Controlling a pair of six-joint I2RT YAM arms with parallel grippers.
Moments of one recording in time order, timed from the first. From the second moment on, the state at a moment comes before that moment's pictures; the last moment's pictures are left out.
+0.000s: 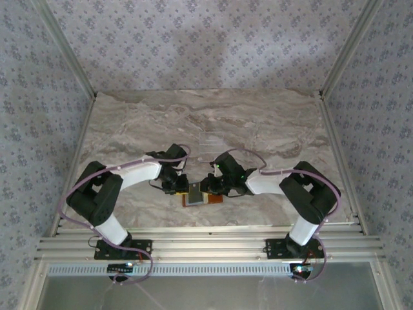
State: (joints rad) left arm -0.64 1.64 0.89 -0.64 0.27 -0.64; right arm 0.80 1.69 0.73 0.14 -0.47 0.94
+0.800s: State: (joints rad) left arm -0.65 1.66 0.92 -0.67 0.24 -0.64; right arm 0.76 1.66 0.63 0.31 -0.49 0.99
